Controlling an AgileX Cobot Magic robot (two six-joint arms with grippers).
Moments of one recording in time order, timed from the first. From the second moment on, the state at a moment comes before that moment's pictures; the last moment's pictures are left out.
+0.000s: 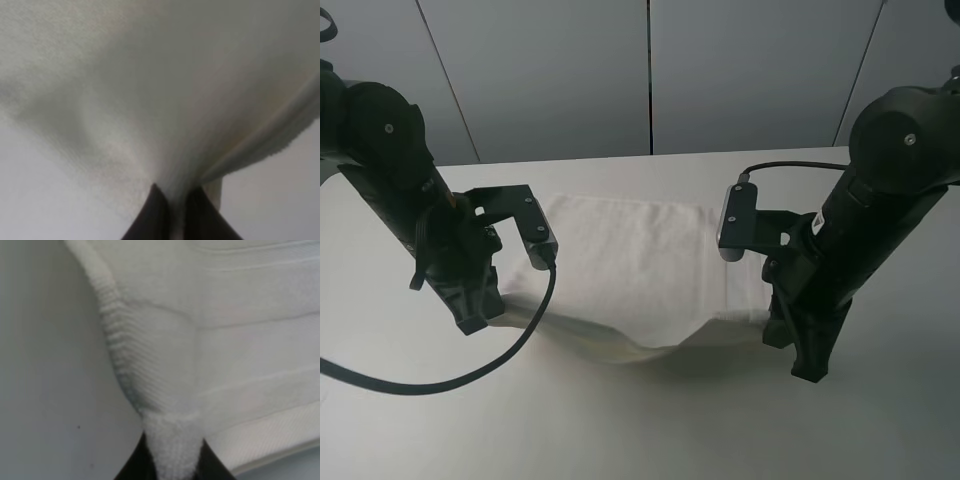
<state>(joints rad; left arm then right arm) -0.75 1.72 -0.92 -0.11 0.76 0.68 0.56 1.58 -0.73 0.20 0.74 -0.79</state>
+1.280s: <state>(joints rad) -0.67 1.68 -1.07 0.09 0.54 -0.09 0.46 1.58 -0.89 0.05 0.61 0.07</state>
